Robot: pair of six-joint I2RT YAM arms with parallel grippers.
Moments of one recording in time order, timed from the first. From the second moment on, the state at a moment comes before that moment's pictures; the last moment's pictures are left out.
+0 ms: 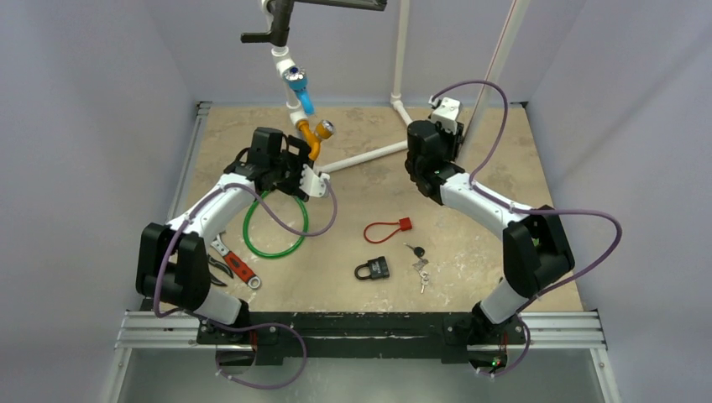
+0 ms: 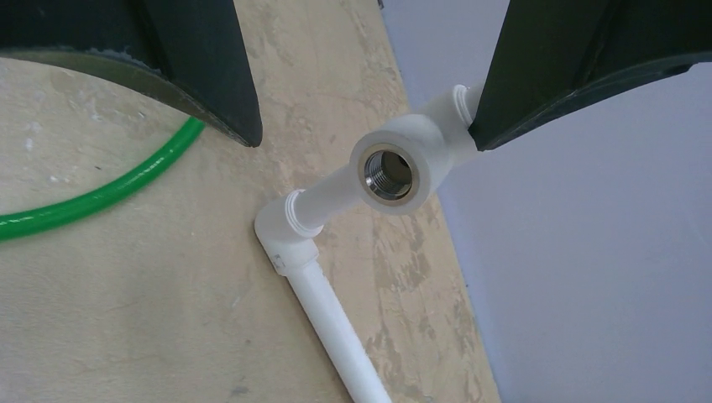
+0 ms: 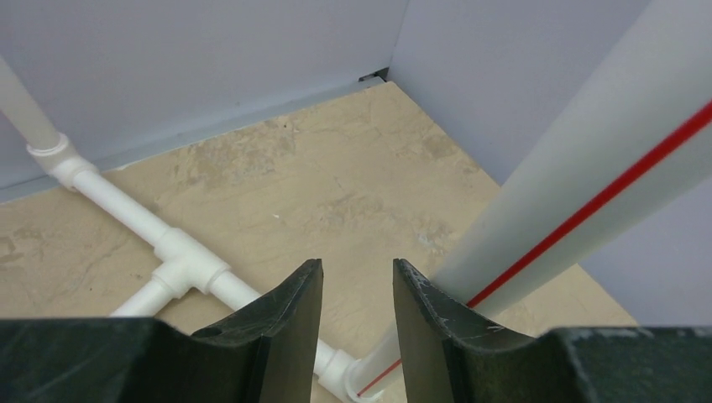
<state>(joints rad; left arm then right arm) -0.28 1.48 1.06 -0.33 0.37 1.60 0.51 1.63 1.15 0.23 1.18 0.07</state>
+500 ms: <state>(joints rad) -0.30 1.60 1.21 -0.37 0.34 1.56 0.50 1.55 1.10 0.09 1.09 0.25</state>
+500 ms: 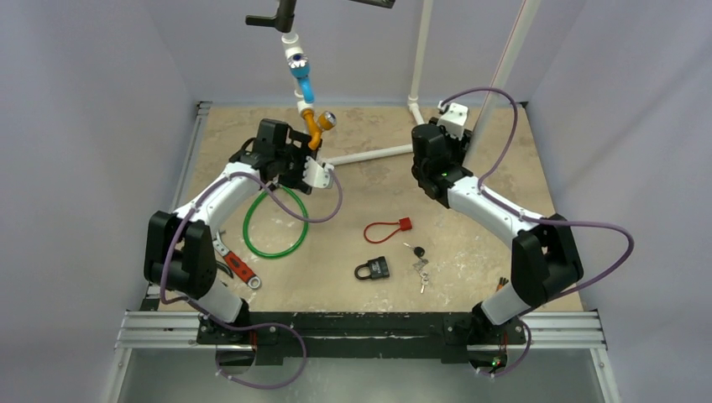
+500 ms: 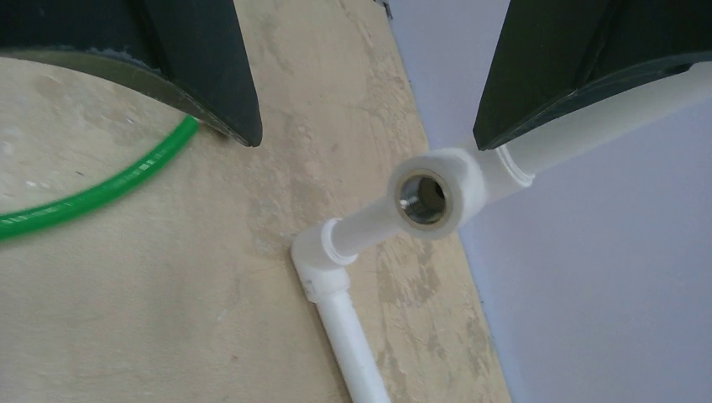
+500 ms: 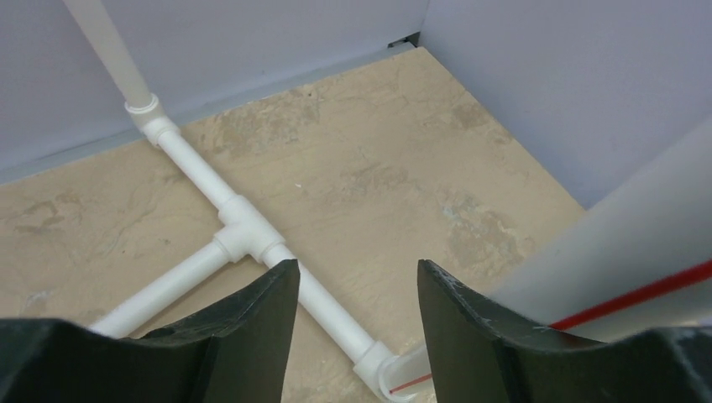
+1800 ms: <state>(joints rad) -0.51 1.17 1.13 -1.16 0.35 0.71 0.71 1.26 0.57 -0.37 0.36 0.80</state>
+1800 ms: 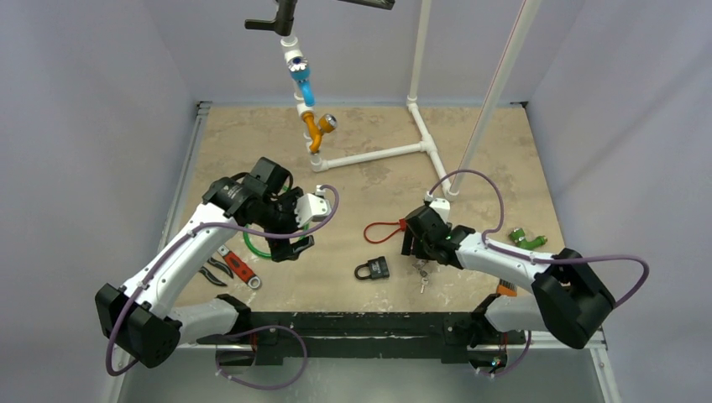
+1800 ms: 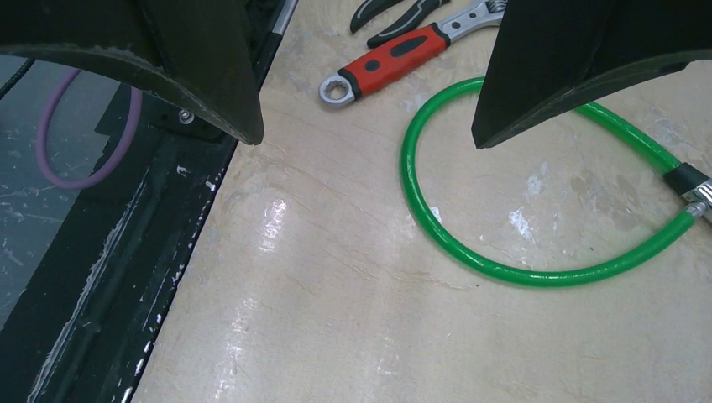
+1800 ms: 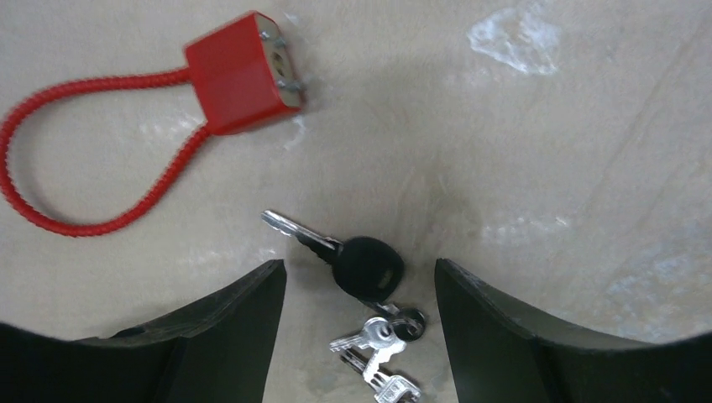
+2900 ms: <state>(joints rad) -0.51 1.11 1.13 -1.09 0.34 0.61 0.72 1.29 0.56 -0.25 0.25 0.77</state>
